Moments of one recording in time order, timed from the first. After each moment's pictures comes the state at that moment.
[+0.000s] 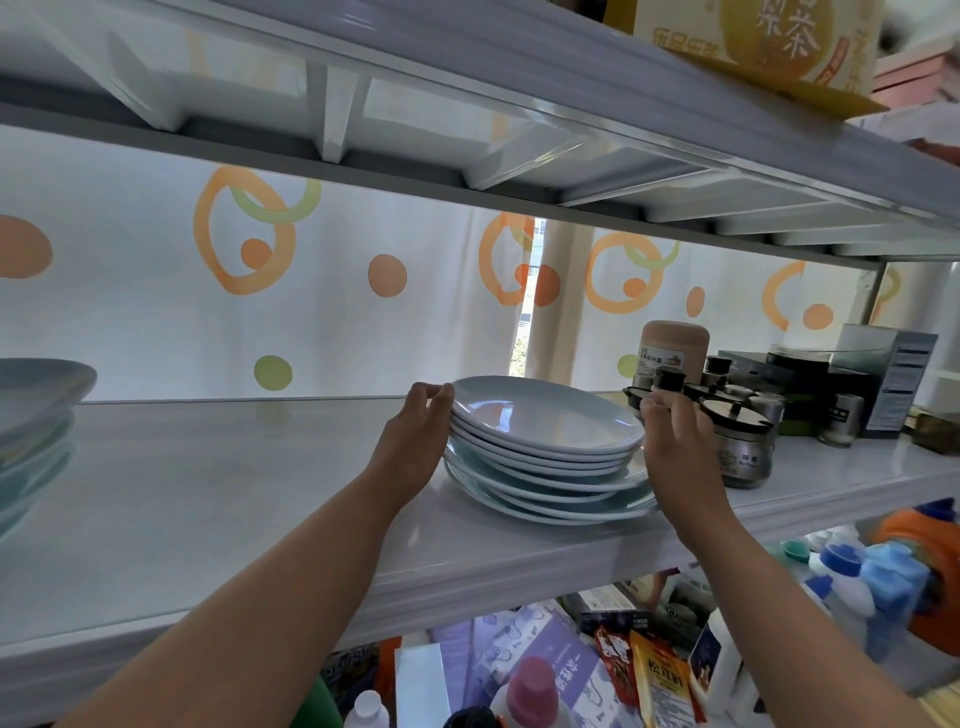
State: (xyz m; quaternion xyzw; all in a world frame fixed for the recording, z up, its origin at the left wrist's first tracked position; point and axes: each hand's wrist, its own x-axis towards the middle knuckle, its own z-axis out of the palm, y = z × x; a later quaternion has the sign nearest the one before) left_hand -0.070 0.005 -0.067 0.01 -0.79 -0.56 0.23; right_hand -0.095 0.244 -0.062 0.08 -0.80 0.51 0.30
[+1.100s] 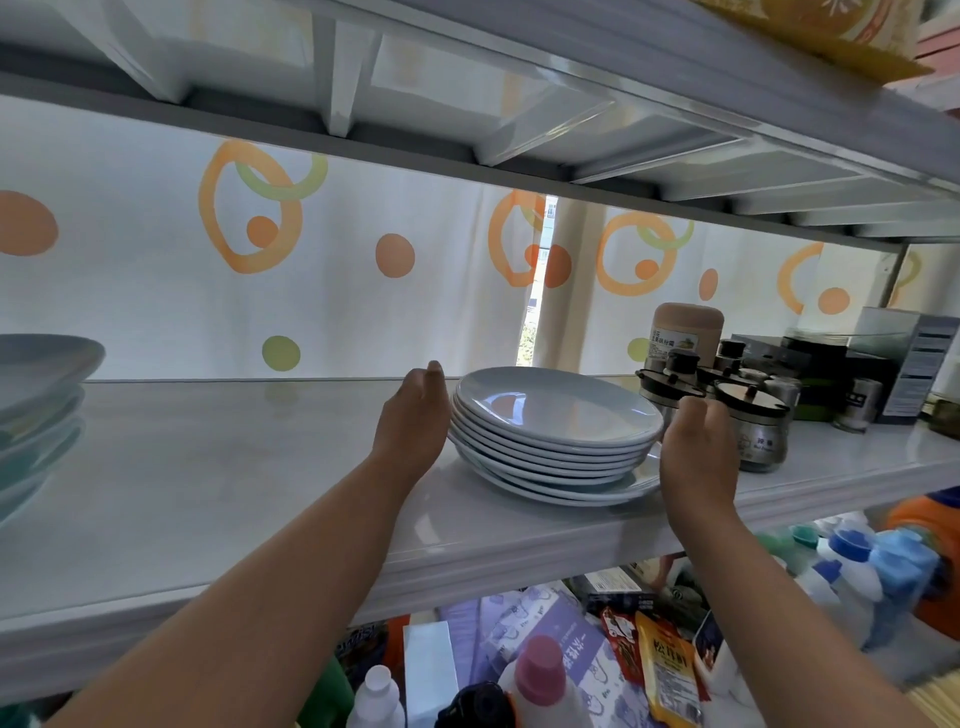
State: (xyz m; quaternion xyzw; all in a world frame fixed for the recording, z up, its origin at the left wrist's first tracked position) left_hand -0.088 -0.001 -0.071 0.09 -0.80 -0.54 0.27; right_hand -0.095 0.232 -0.071 -0.04 -0.74 0.58 0.35
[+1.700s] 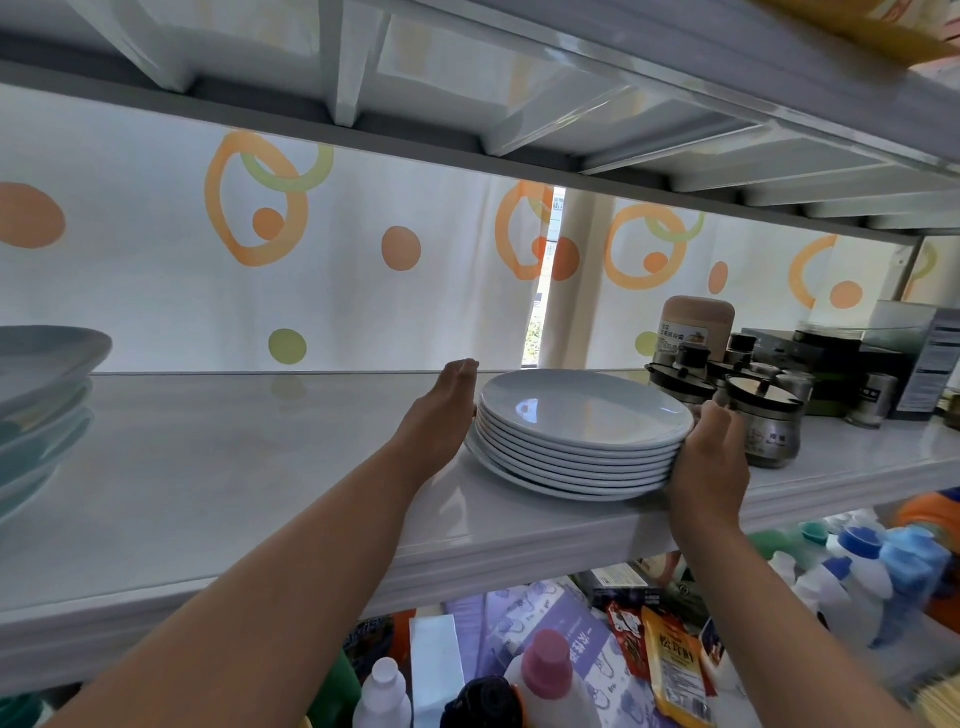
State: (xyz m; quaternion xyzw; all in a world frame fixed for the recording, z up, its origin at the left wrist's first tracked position) left_hand -0.079 0.006 -0.071 -0.01 -0.83 -0.53 0.18; right_hand -0.091 0.231 -0.084 -0.07 -0.70 0.62 0.34
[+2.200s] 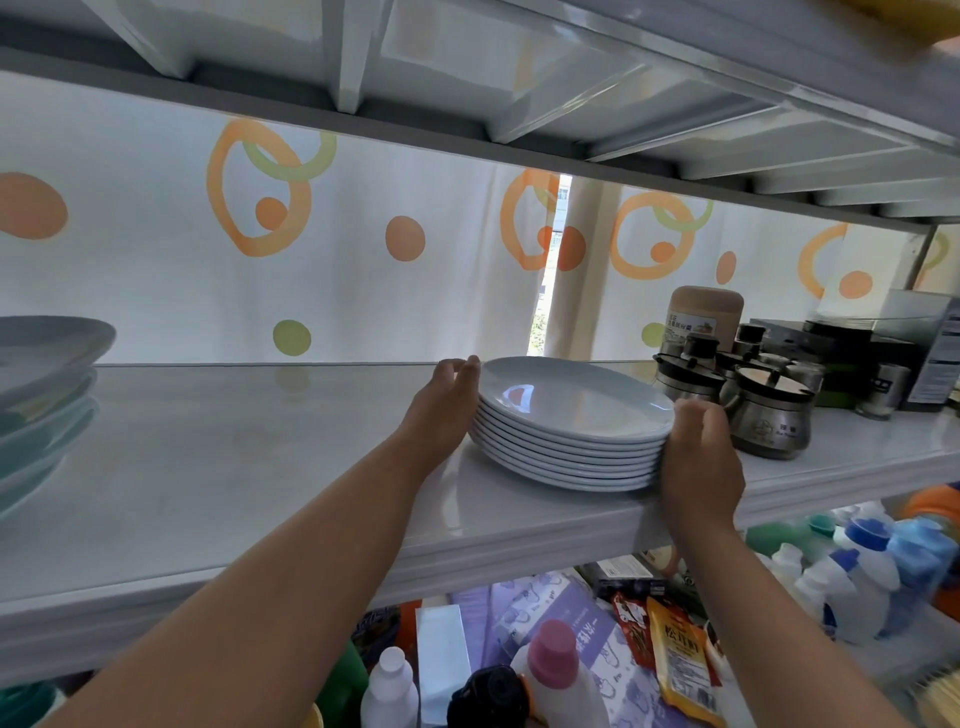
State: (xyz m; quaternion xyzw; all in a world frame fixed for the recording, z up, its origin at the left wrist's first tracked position) left_hand -0.086 0.004 -0.073 0.02 -0.80 -0.57 0.18; right_hand -0.087 0.220 -0.093 -0.04 -0.76 0.56 0.34
